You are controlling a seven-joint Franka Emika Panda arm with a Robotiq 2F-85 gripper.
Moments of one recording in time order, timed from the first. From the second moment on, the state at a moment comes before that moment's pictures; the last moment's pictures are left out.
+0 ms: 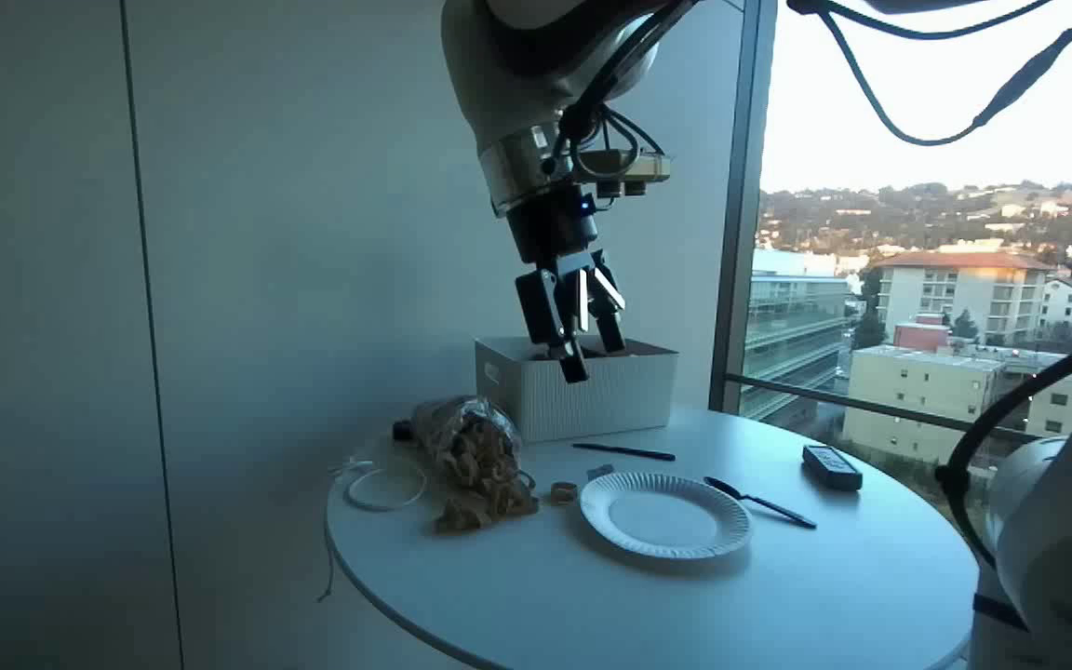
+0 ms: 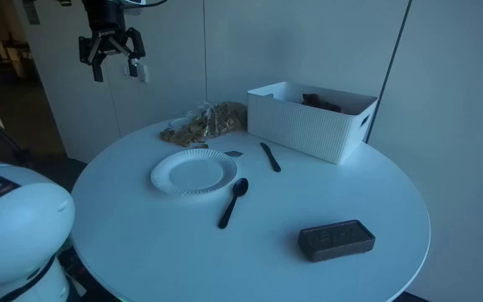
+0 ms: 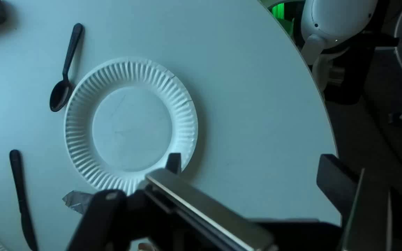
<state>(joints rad) 0.12 -0.36 0.29 -2.04 -0.08 1.37 0.08</state>
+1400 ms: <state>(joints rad) 0.13 -0.29 0.26 -2.15 -0.06 1.55 0.09</state>
